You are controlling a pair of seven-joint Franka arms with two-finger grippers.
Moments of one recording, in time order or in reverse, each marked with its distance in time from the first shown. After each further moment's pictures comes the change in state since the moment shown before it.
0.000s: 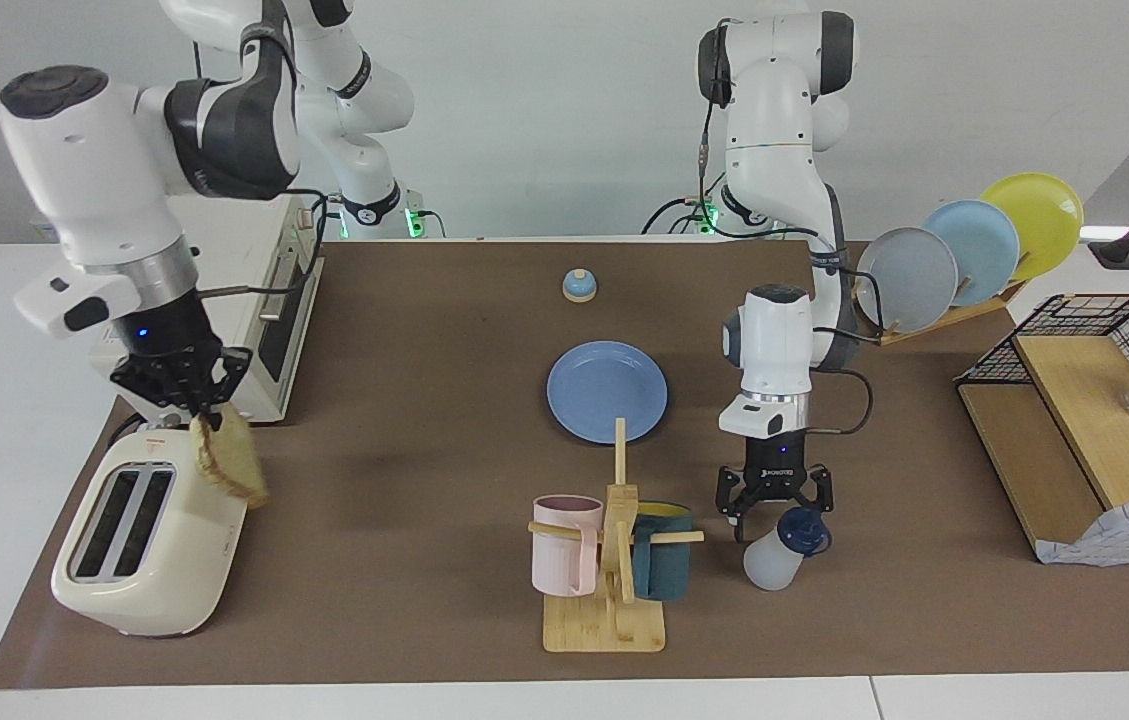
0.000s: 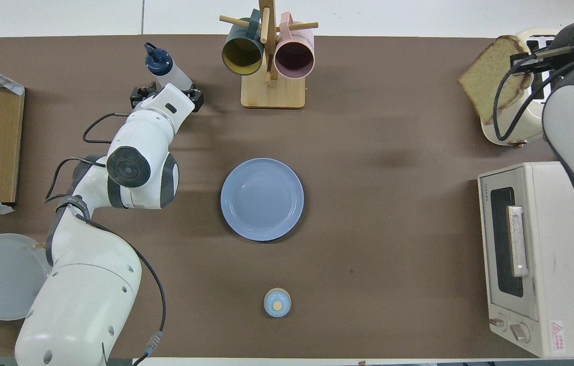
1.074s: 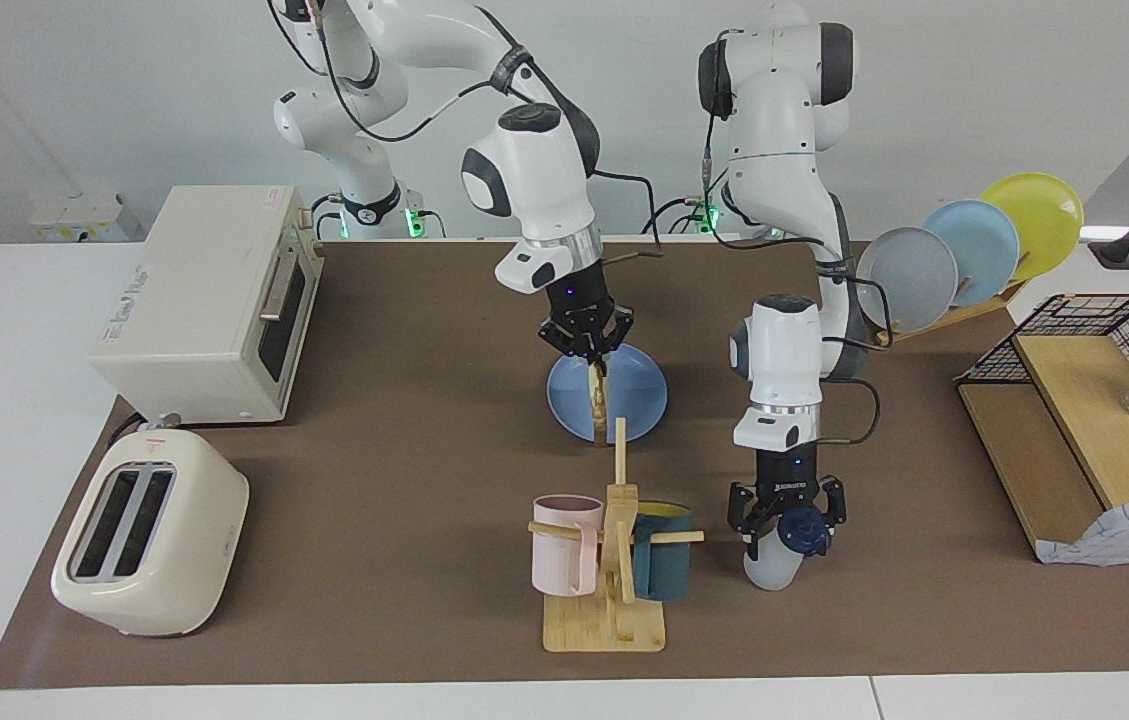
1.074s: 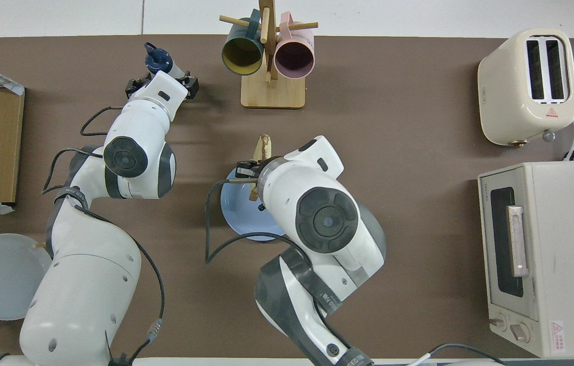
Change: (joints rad) left arm 0.029 0.042 0.001 0.071 -0.002 -0.005 -0.087; right arm 0.616 0.017 0.025 -0.432 0.032 0.654 0.902
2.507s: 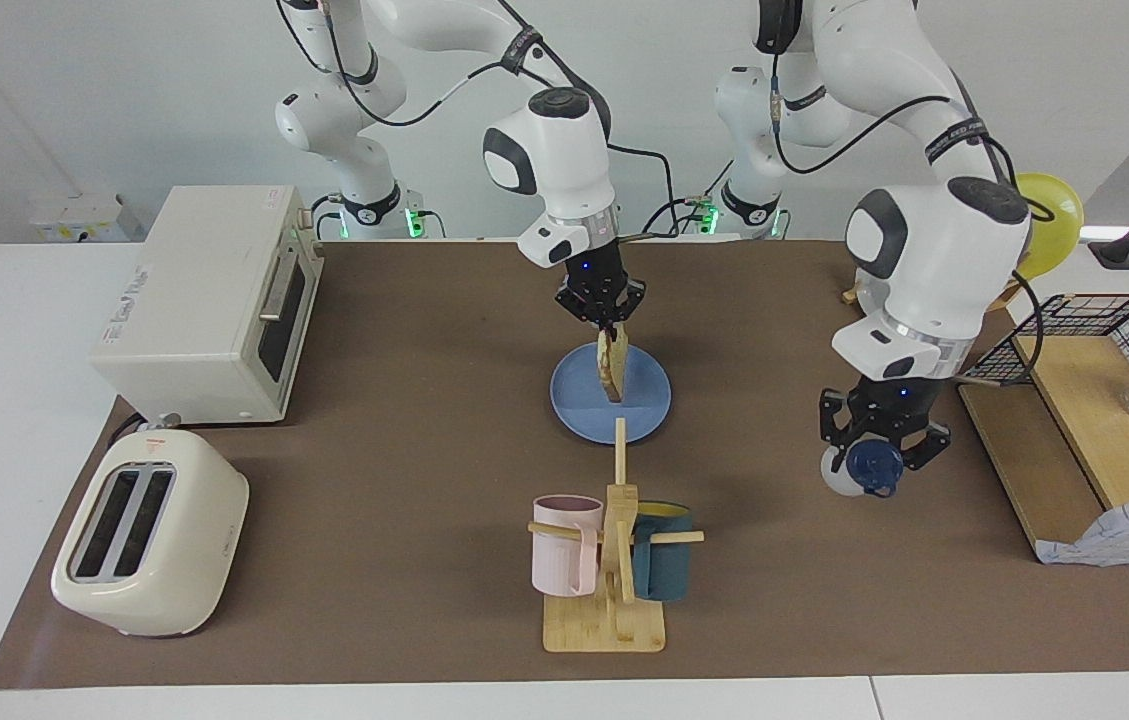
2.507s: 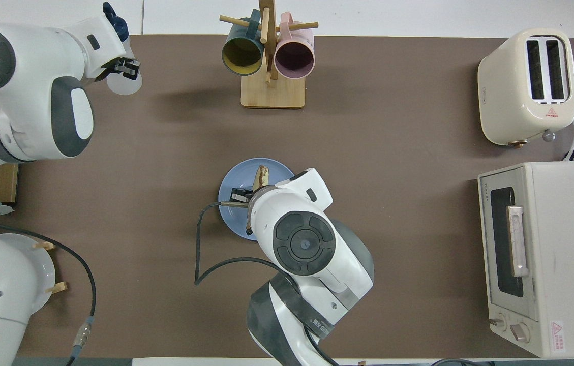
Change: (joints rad) left arm 0.155 -0.382 -0.016 0.242 0.004 -1.100 0.804; right arm 0.034 -0.071 -0.003 -0.058 0.004 -0.129 0.104
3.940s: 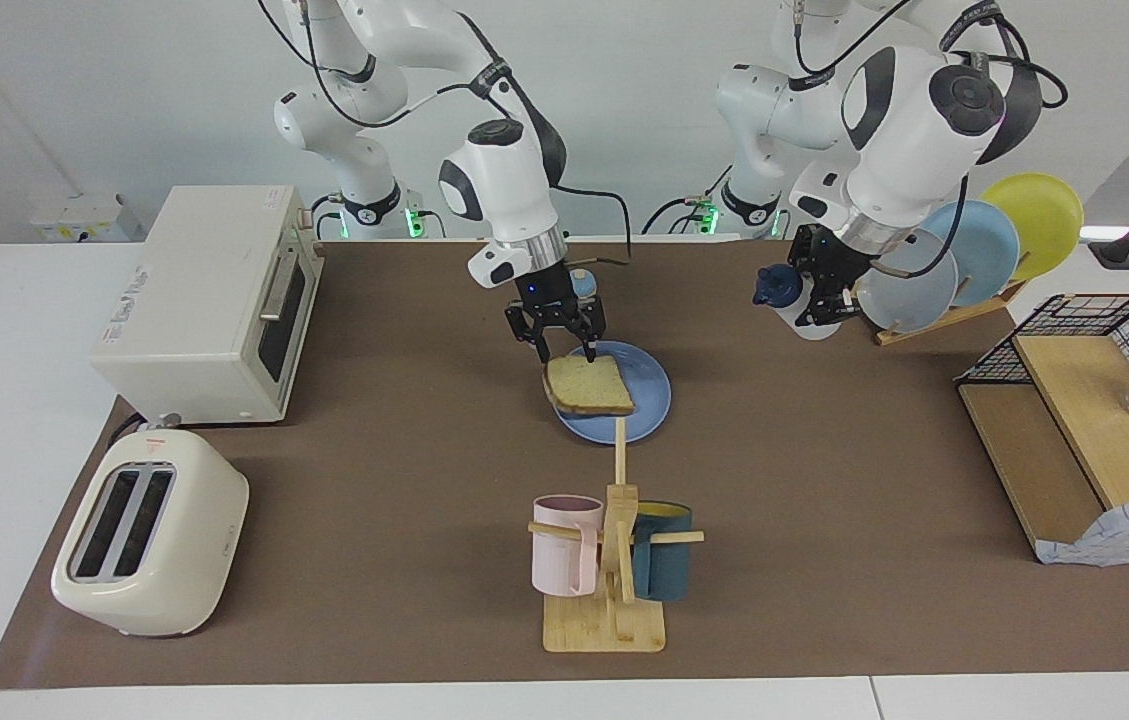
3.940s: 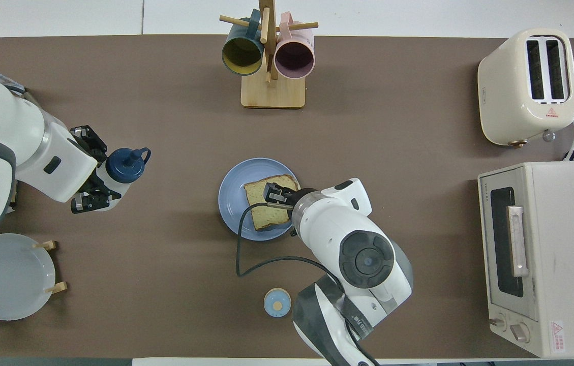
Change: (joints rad) left arm -0.117 -0.352 -0.030 -0.312 0.165 -0.344 0.601; right arm -0.091 -0.080 -0.012 -0.225 0.000 0.289 -0.016
